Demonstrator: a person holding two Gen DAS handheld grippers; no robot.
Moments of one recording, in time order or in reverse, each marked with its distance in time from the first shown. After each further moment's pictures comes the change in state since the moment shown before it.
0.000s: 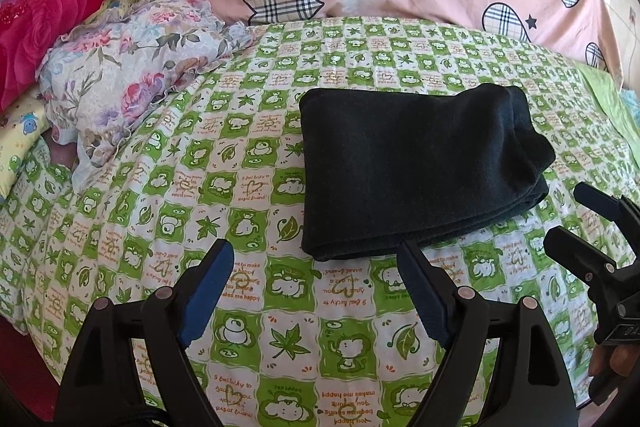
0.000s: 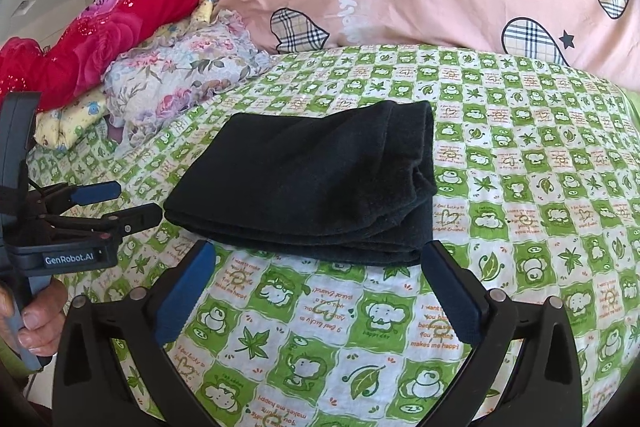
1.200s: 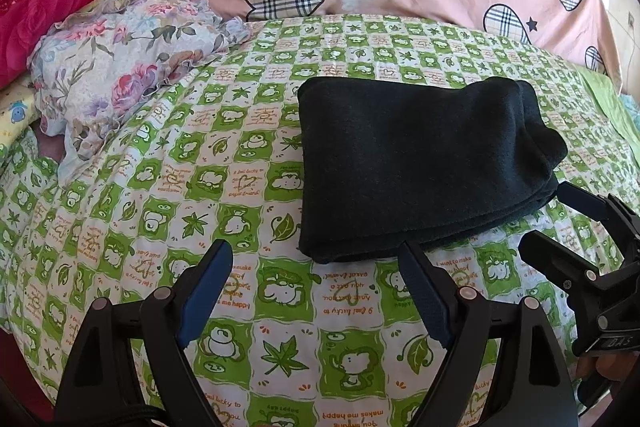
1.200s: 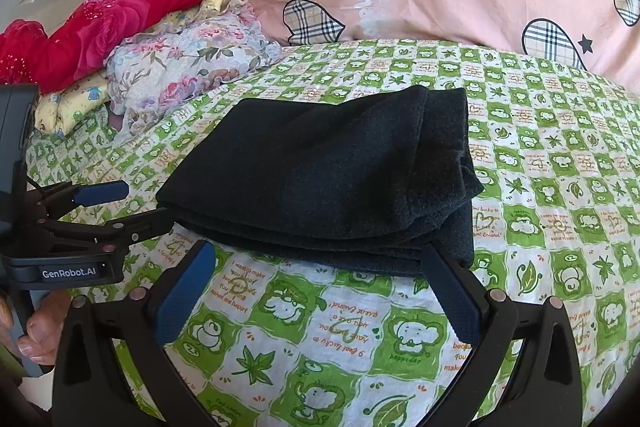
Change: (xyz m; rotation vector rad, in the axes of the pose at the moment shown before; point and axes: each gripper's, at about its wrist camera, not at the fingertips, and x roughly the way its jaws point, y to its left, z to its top) left arm 0.020 0.004 -0.008 -0.017 -0.023 -0.019; right arm 0.029 0.018 -0.008 -0.029 -0.015 0.015
